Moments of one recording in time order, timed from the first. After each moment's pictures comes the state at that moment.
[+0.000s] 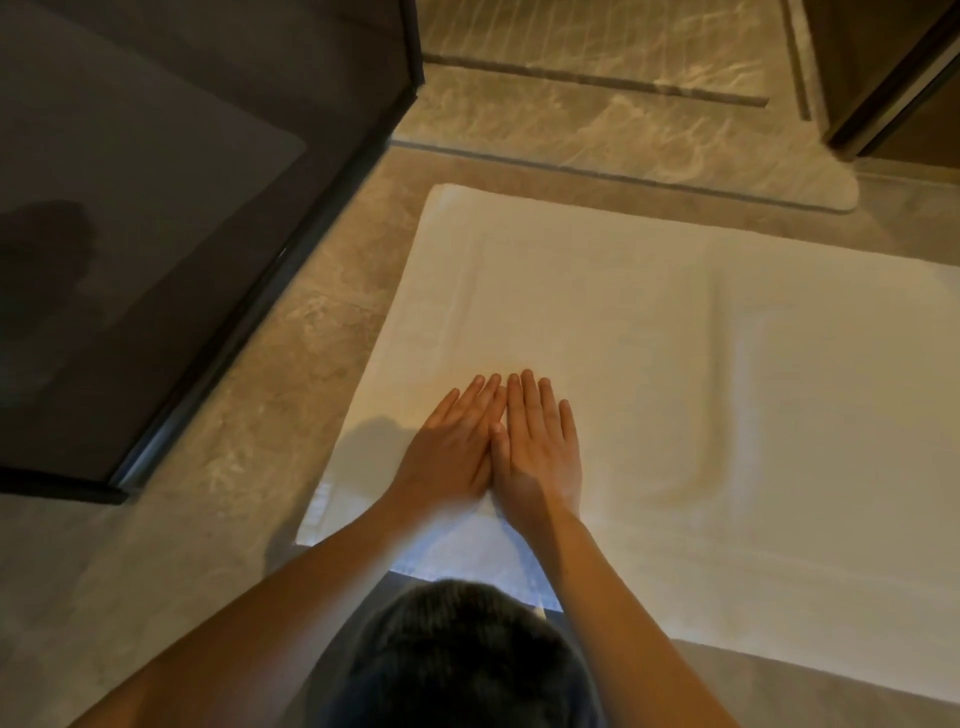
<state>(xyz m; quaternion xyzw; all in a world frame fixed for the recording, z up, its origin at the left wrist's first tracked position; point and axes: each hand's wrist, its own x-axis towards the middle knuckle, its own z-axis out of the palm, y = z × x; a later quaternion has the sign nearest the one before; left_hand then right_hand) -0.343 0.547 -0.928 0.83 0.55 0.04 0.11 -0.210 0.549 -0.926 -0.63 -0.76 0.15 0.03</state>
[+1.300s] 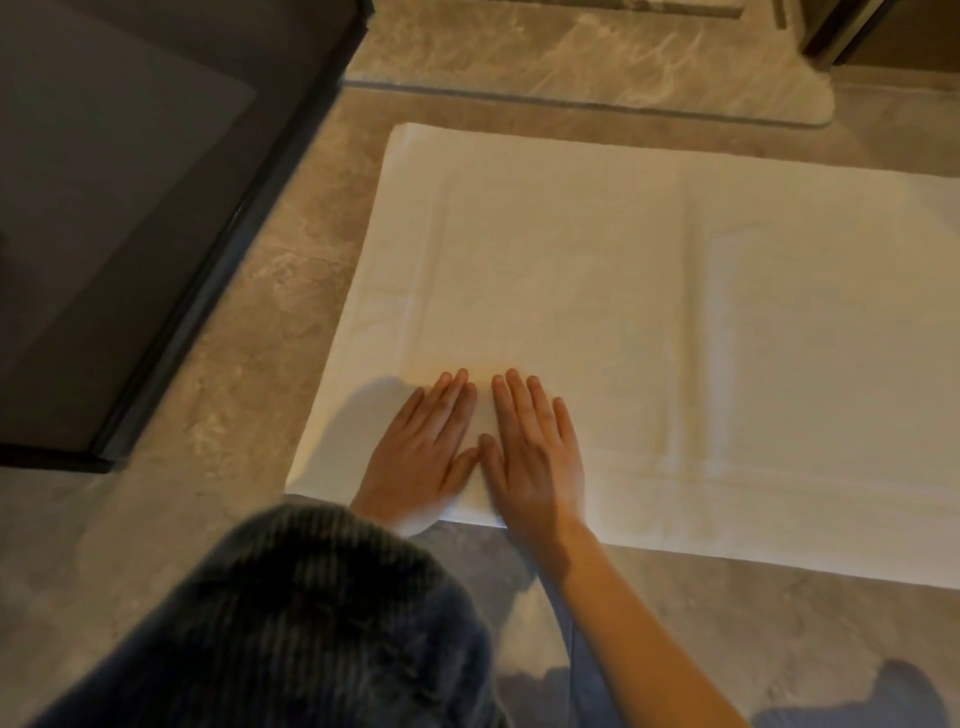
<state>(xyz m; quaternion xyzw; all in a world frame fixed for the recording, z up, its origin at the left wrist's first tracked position) -0.353 0.483 -0.932 0.83 0.55 0.01 0.08 -0.186 0.481 -0.927 -0.63 -0.76 0.14 0.06</state>
